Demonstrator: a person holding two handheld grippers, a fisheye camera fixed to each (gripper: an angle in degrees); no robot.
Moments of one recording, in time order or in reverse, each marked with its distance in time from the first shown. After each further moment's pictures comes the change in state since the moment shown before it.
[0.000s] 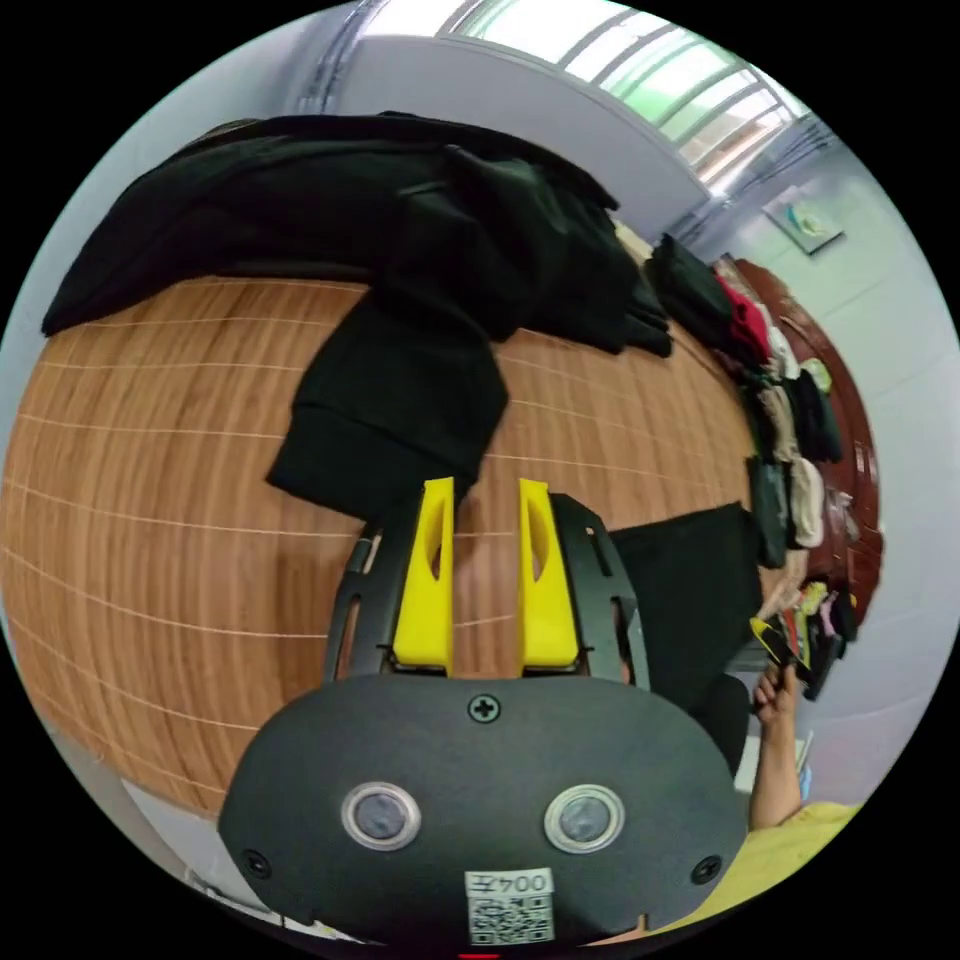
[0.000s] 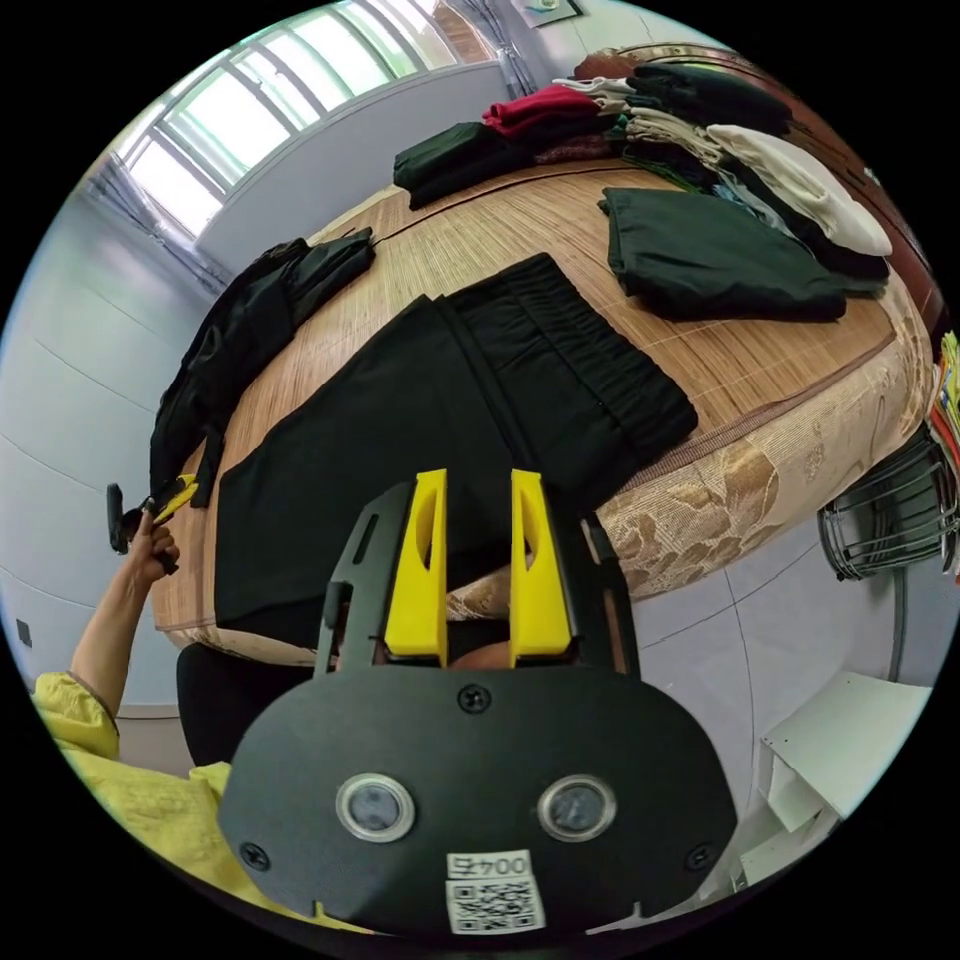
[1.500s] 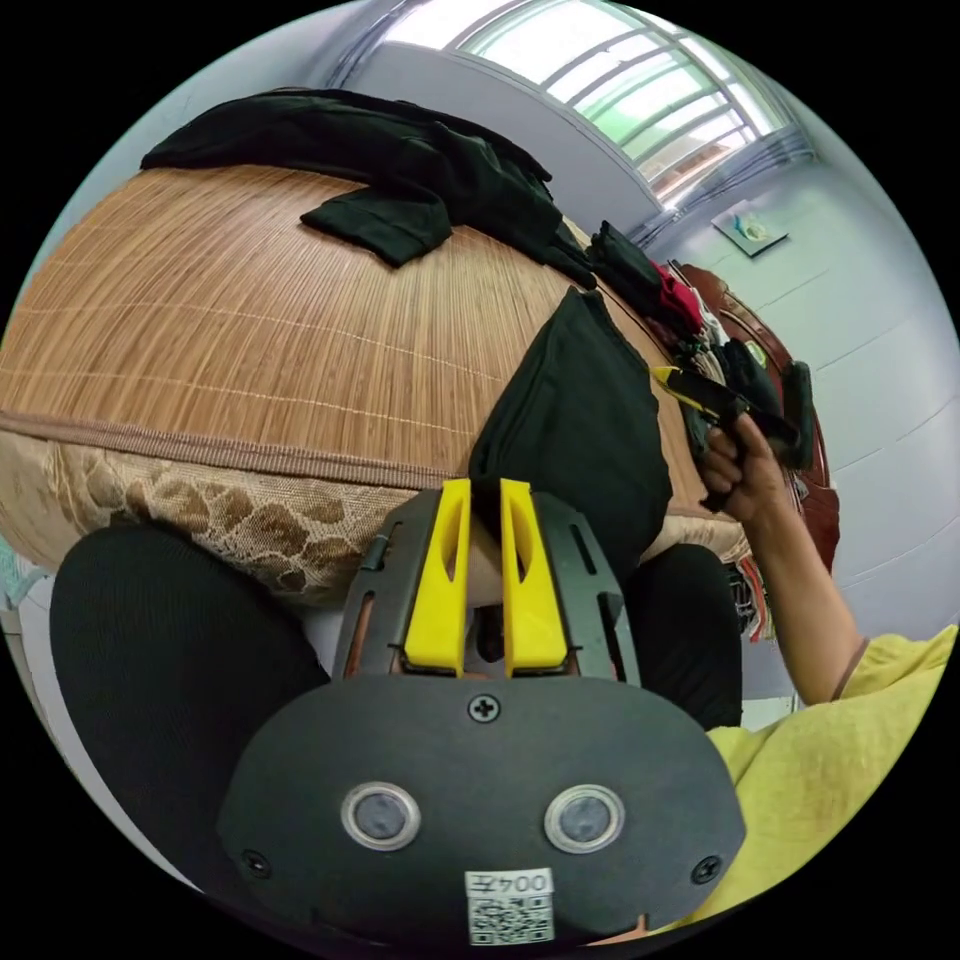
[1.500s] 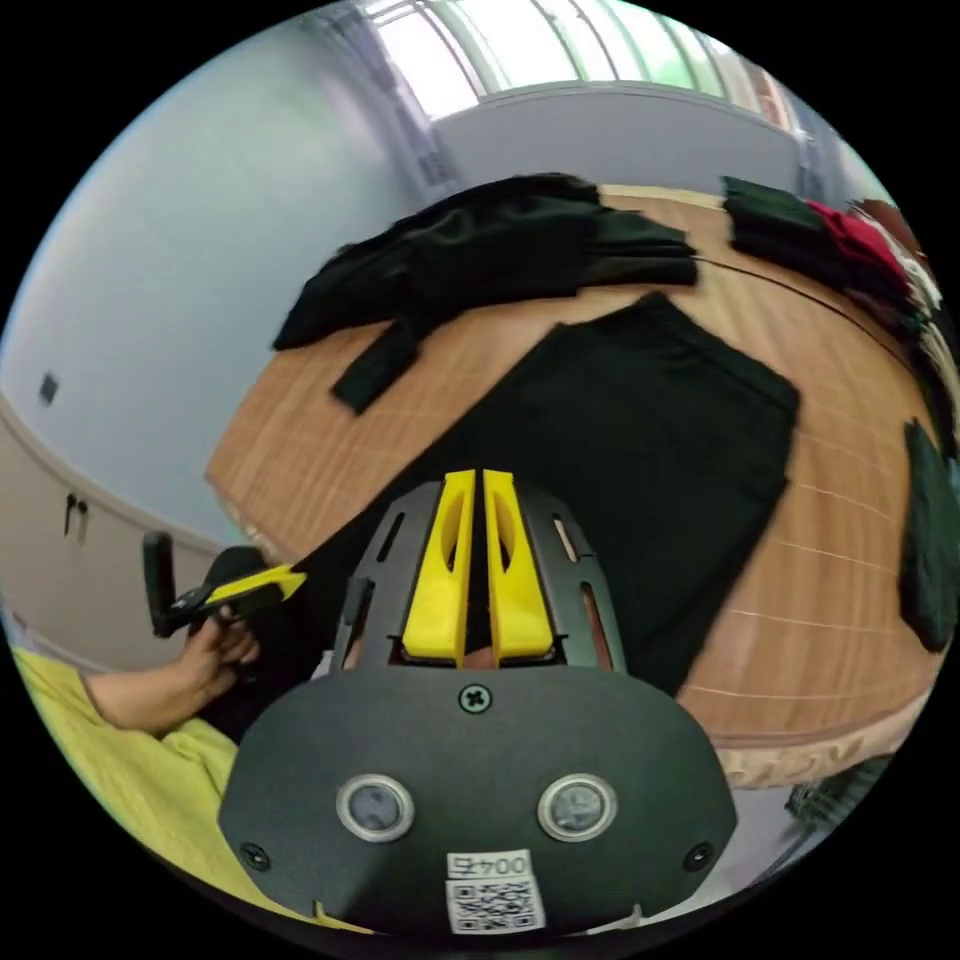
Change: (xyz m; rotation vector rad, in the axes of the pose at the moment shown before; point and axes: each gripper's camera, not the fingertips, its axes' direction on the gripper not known) left arm 0.052 0.307 -0.060 0.061 0.161 -0.025; right arm -0.215 0.011 0.081 -0.057 -0.182 -0.556
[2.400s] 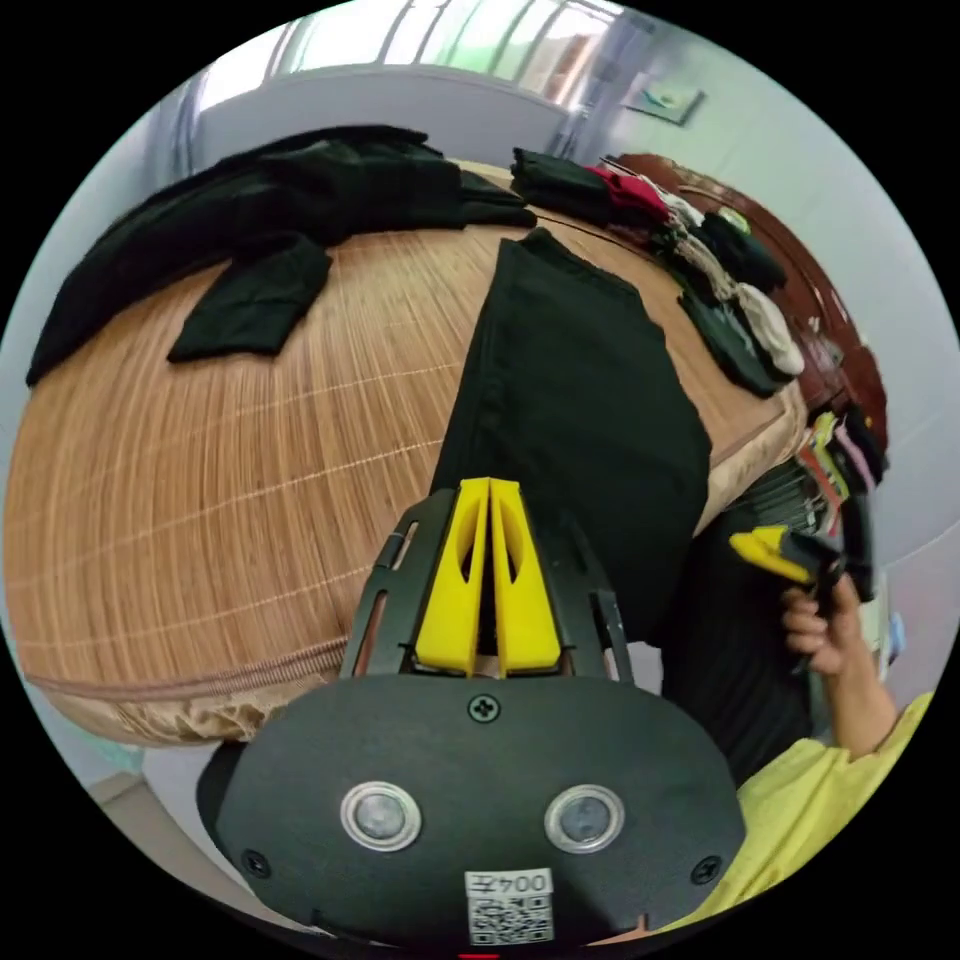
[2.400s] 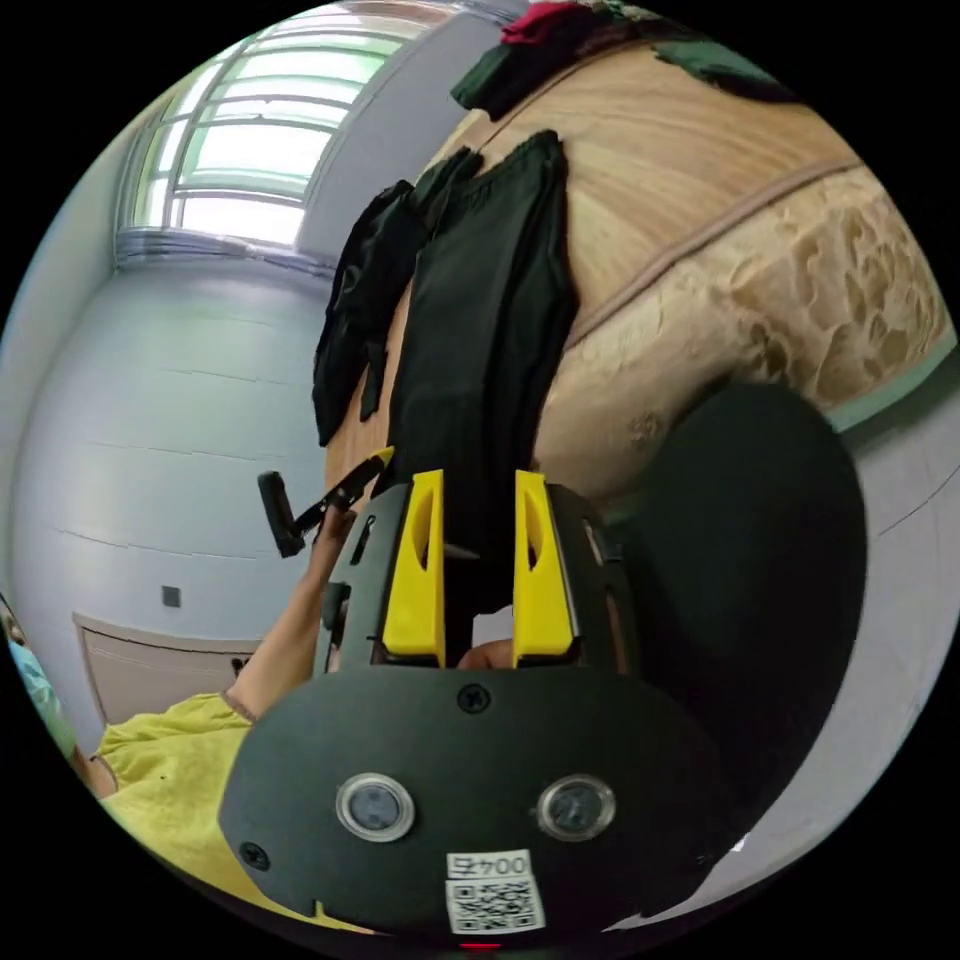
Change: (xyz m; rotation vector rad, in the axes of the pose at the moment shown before) left arm 0.053 -0.072 0.024 -0.115 -0.157 0.367; right arm 0.165 0.275 -0.072 0.066 -0.387 0.620
